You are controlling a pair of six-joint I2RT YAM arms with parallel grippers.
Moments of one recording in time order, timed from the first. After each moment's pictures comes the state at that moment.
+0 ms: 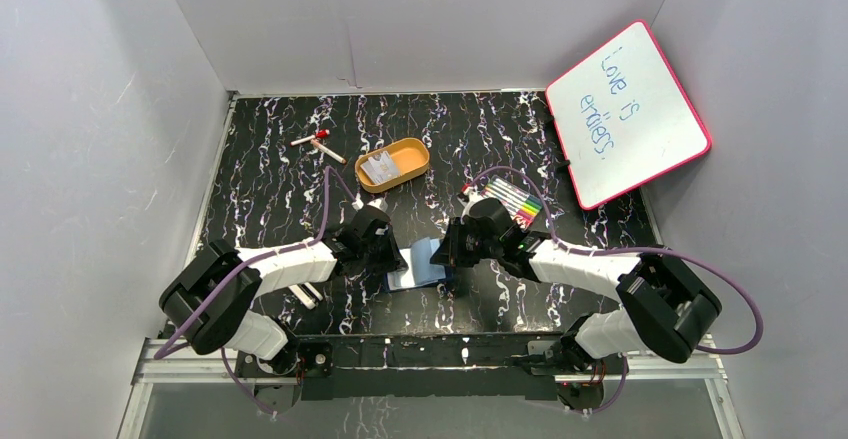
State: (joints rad) left arm -0.75 1.43 0.58 -0.05 0.06 -0.91; right arm 0.82 1.35 0.58 0.11 -0.26 0.78
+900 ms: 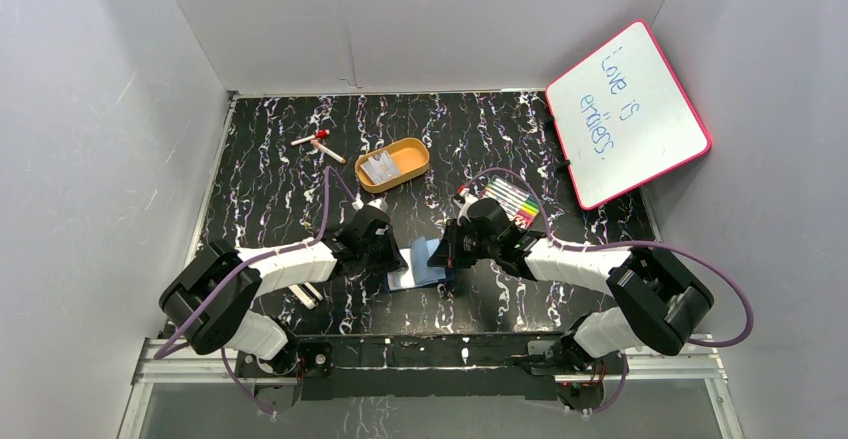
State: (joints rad) left arm -0.76 1.43 0.58 -0.05 0.06 -0.91; right arm 0.81 1.40 0.58 0.15 -0.32 0.79
